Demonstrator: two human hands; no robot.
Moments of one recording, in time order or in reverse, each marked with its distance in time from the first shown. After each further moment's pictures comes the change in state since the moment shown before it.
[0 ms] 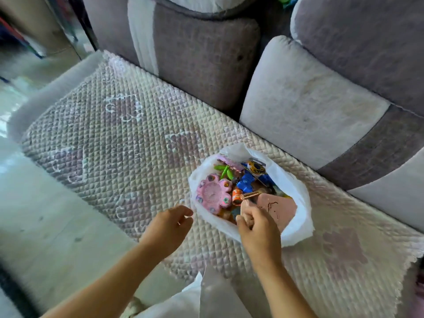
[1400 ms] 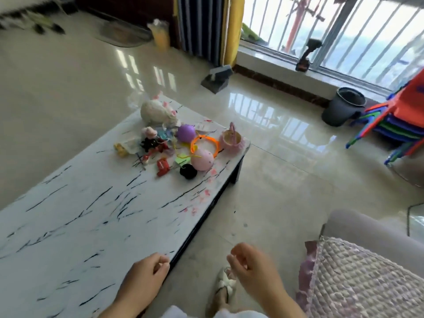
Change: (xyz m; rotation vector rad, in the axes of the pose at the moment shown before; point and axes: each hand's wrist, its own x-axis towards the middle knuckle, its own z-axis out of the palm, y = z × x) left_hand -0.372 -0.557 -0.249 -0.947 0.891 -1.111; right_hand -0.307 -0.589 0.486 -0.444 -1.207 -1.355
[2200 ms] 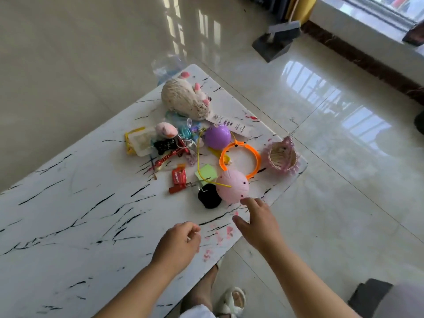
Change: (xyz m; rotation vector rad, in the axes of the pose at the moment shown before) left_hand 0.276 0.083 -0.024 -0.102 0.030 -0.137; right_hand 0.359 -0.014 0.017 -0.160 -0.222 -0.019
